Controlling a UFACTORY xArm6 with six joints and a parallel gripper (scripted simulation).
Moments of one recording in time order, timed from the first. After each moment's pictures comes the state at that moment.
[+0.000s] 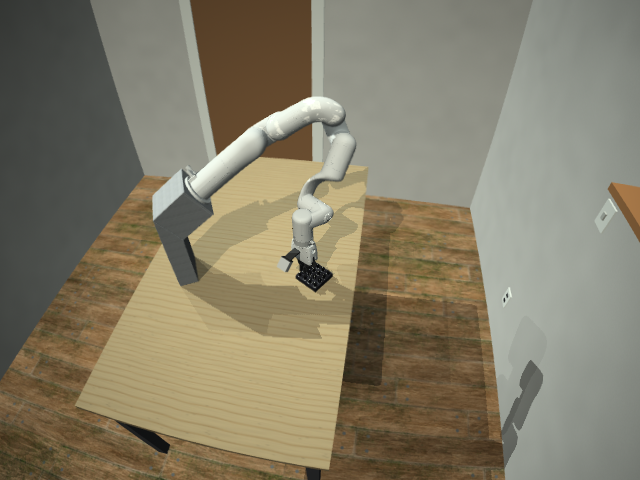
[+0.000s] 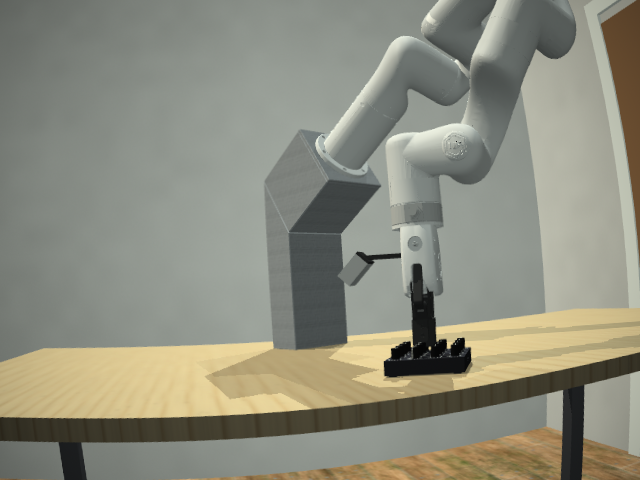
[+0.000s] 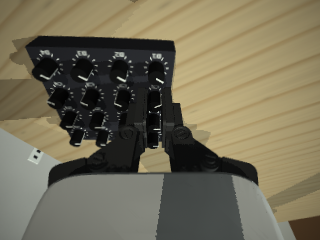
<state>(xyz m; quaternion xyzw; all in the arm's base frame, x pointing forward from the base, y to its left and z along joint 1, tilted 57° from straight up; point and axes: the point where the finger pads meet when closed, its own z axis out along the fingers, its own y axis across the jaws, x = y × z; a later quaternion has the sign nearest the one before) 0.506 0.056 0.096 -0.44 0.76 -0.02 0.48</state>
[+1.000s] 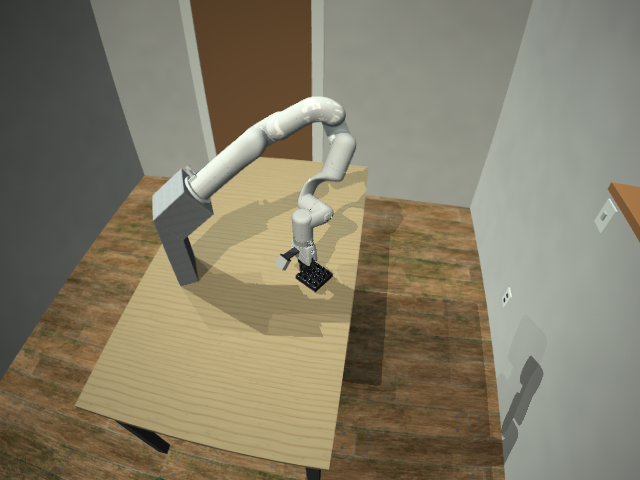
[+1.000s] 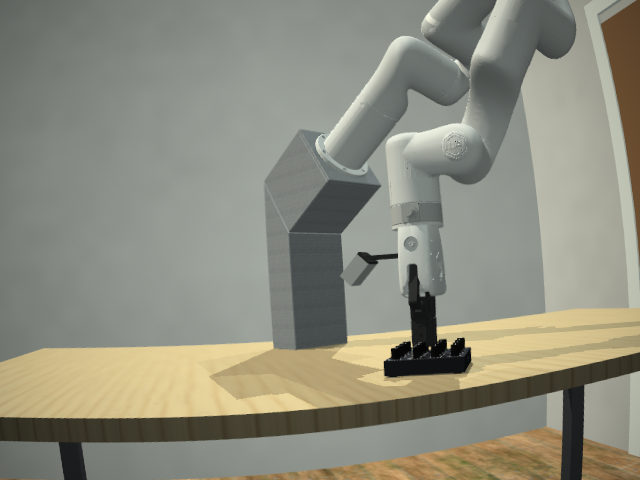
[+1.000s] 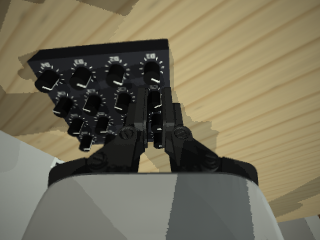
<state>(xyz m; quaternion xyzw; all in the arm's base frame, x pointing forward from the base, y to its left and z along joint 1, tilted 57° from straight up) 0.506 0.056 0.096 -0.39 0.79 0.01 0.48</state>
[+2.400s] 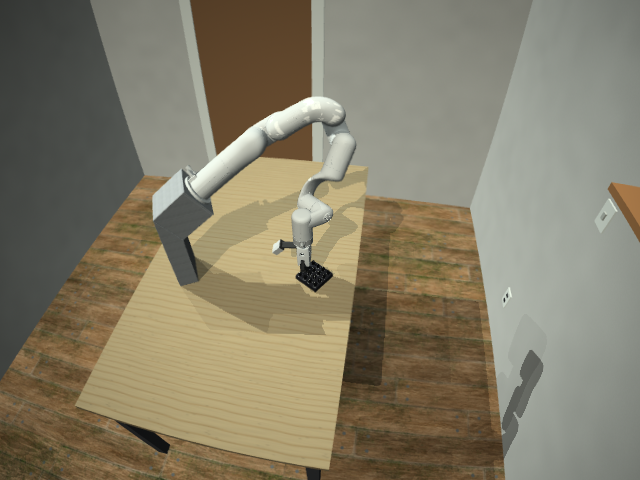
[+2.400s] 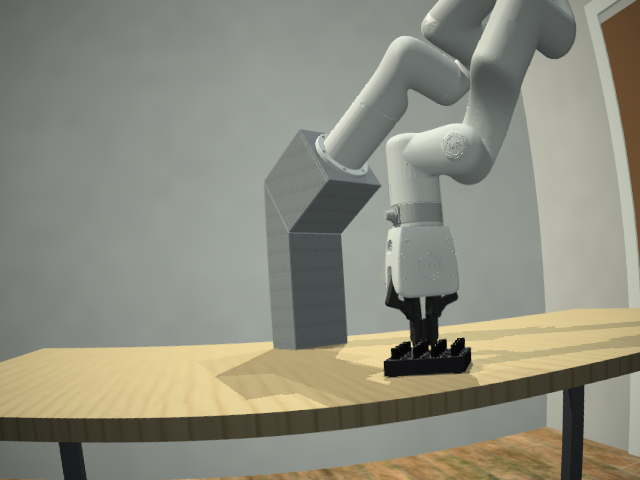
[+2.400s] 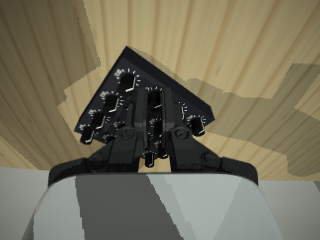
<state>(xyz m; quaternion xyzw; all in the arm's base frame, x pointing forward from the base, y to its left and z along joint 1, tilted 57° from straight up) 0.506 0.056 0.096 -0.03 0.88 0.20 0.44</state>
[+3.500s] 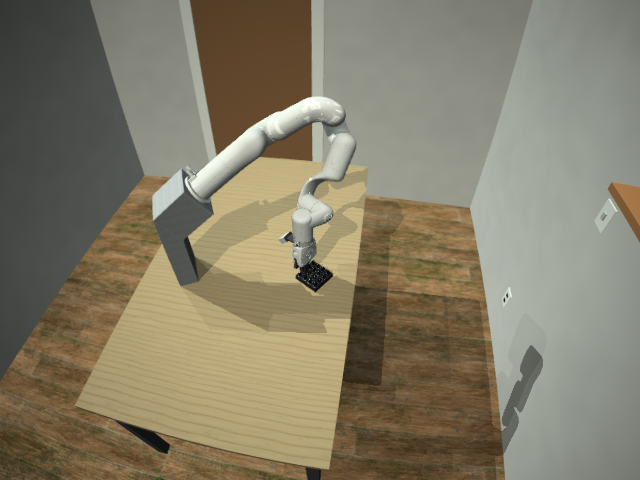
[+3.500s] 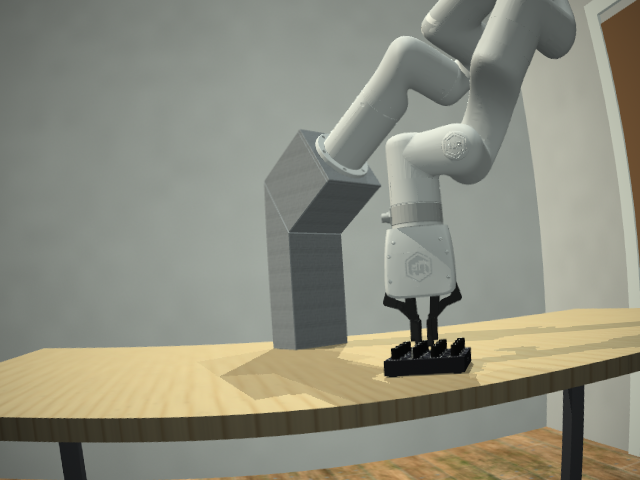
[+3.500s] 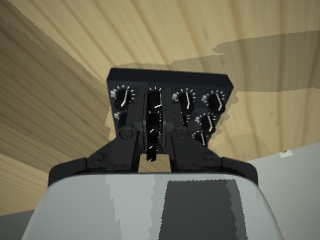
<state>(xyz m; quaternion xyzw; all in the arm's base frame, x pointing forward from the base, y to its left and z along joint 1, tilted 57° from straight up) 0.506 0.056 0.096 0.23 0.85 0.32 0.35</state>
